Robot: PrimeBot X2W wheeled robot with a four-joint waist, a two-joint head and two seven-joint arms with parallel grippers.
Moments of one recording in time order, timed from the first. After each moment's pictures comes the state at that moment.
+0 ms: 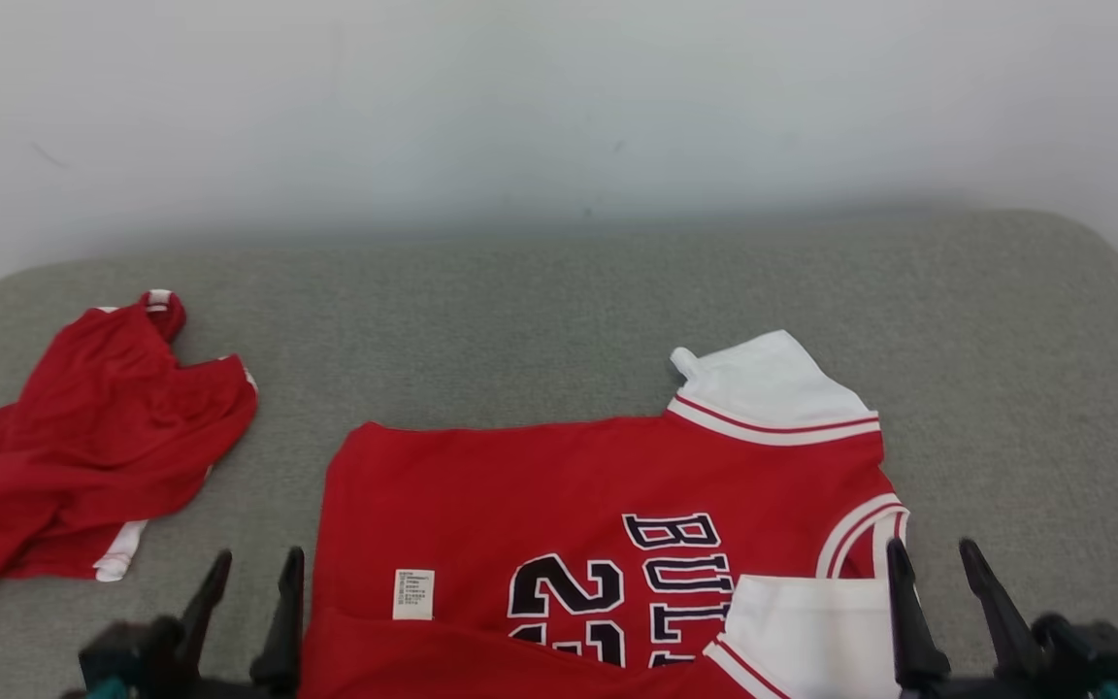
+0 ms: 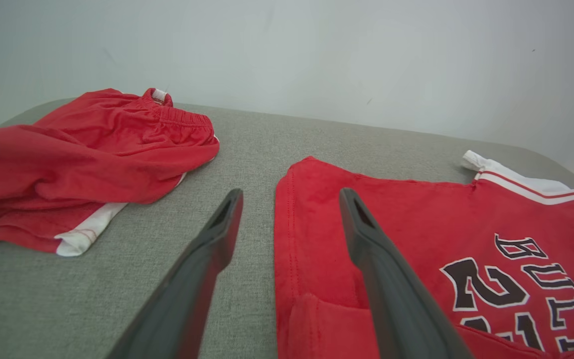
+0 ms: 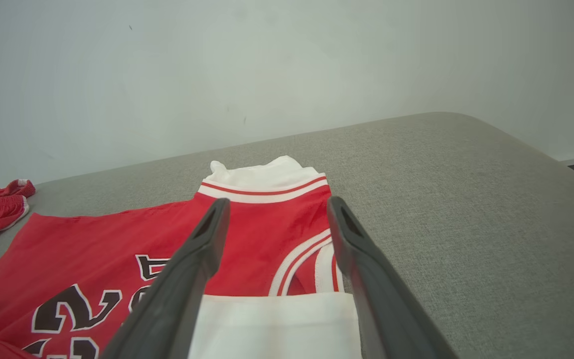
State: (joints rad) left arm -0.12 0.25 -0.26 0.14 -0.44 0.11 -0.20; right arm 0.10 -0.09 0.10 -0.02 0.19 0.13 -0.13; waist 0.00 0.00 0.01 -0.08
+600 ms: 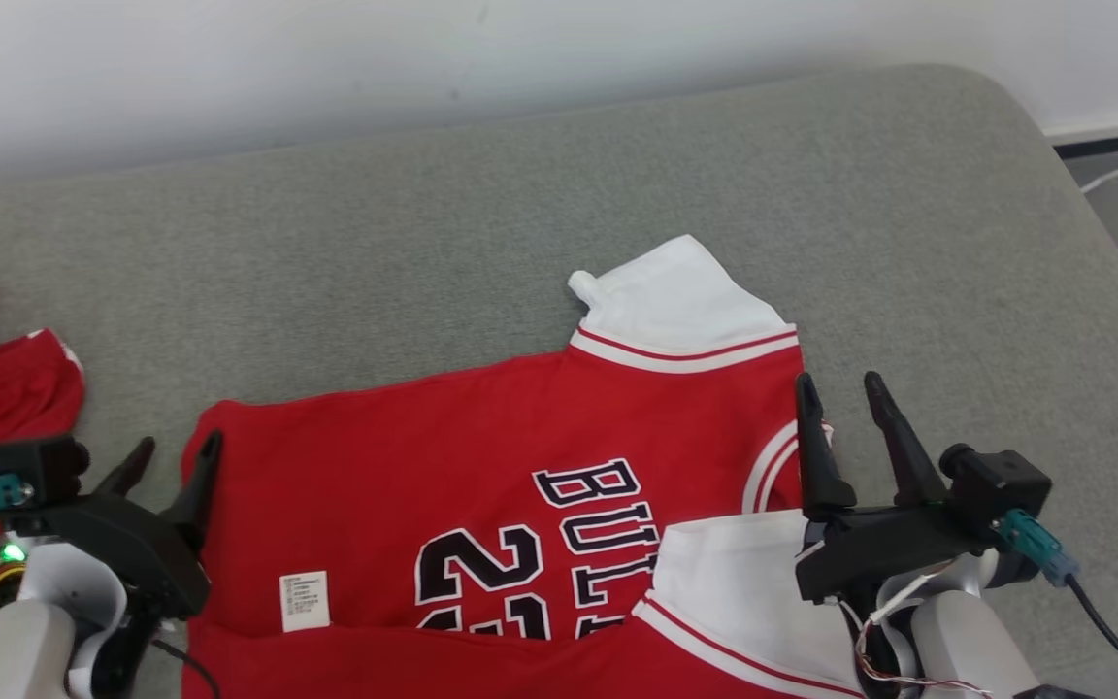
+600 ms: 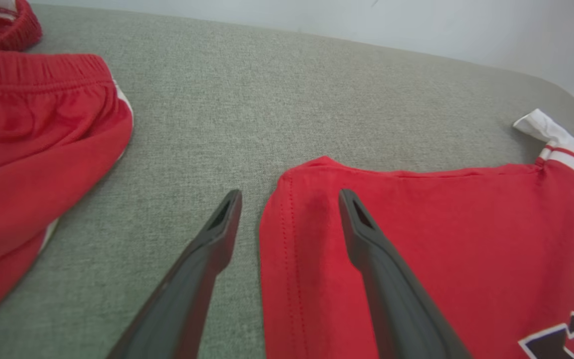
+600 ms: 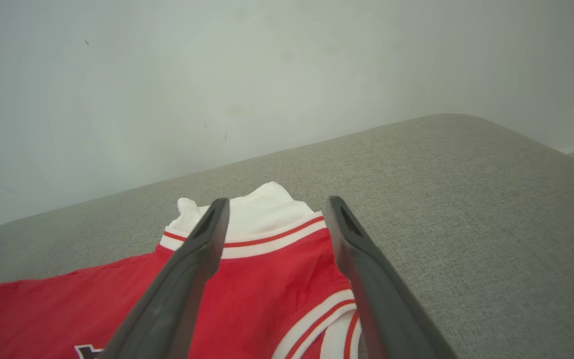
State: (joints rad) left arm -0.48 0.36 -0.22 0.37 -0.59 -0.02 0.14; right arm -0.32 -0.06 0.20 0.28 0.24 0.13 -0.23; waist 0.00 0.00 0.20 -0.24
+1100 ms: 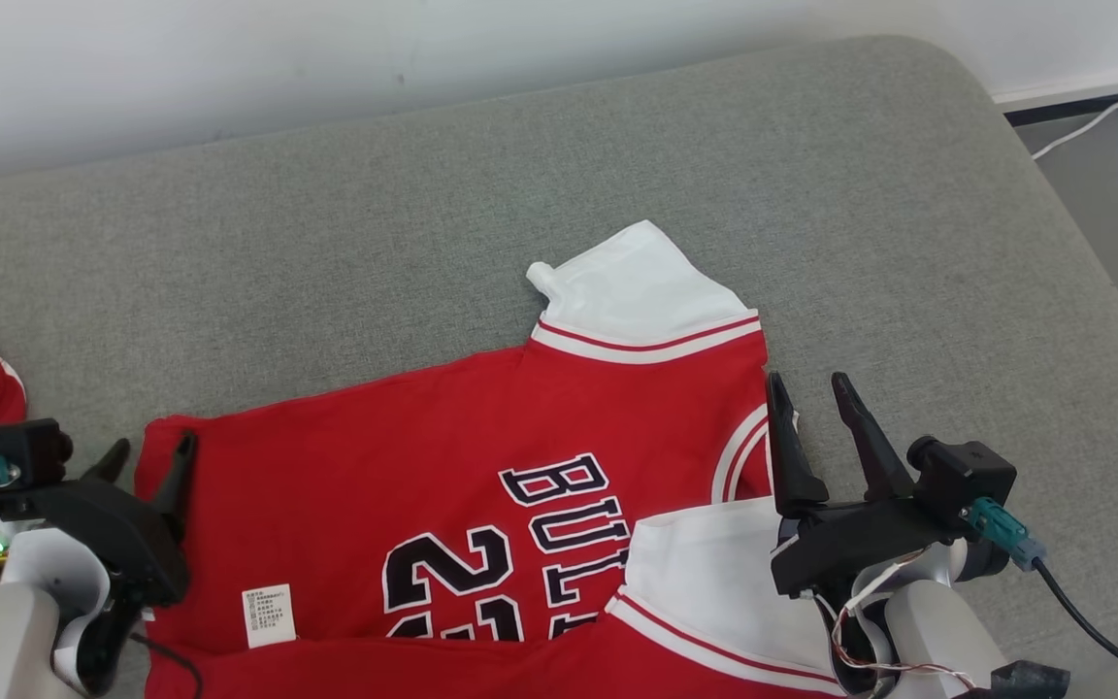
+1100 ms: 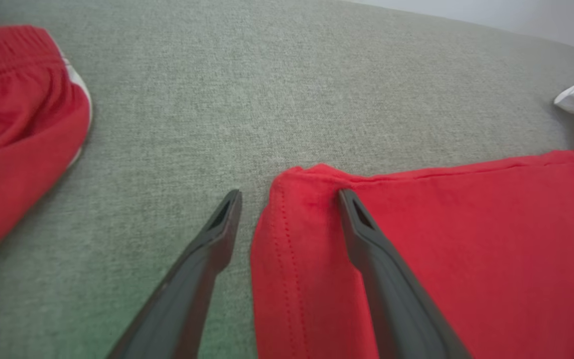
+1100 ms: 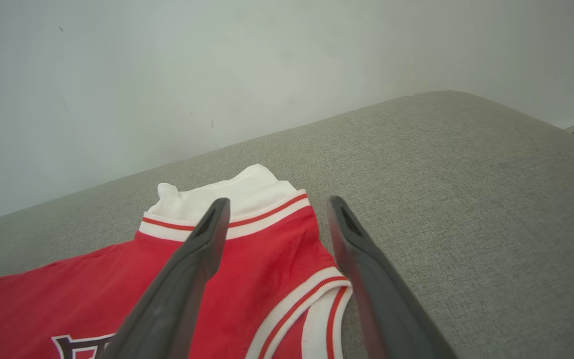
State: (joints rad) left arm -0.56 0.38 -0.24 0.49 -0.58 -0.01 0.16; right arm -0.38 -0.05 0.25 0.39 0.28 0.13 -0.26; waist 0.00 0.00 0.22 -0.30
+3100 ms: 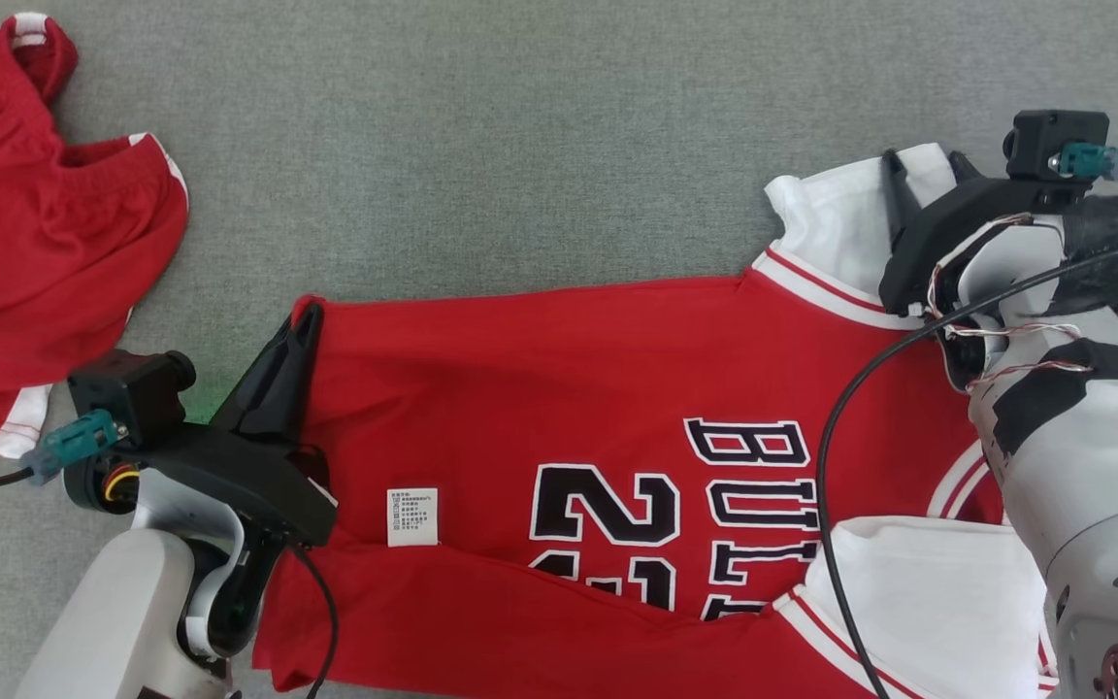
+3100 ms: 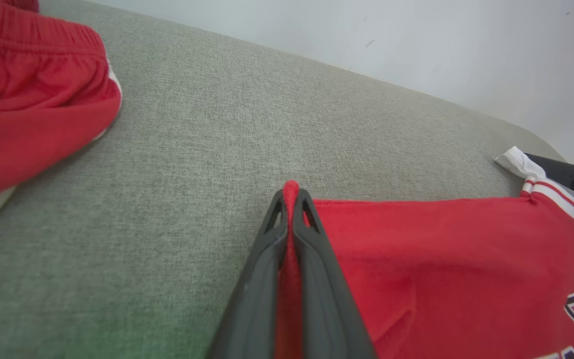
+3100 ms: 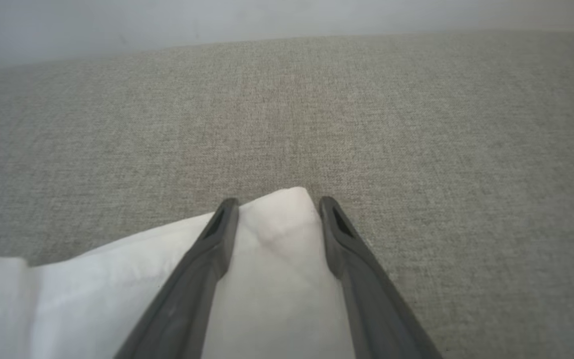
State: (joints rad) left arm -0.54 0.27 -0.31 0.09 -0.59 0.03 0.04; right arm -1.15 -0.20 0.09 1.23 0.10 0.13 -0.09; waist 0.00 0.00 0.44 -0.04
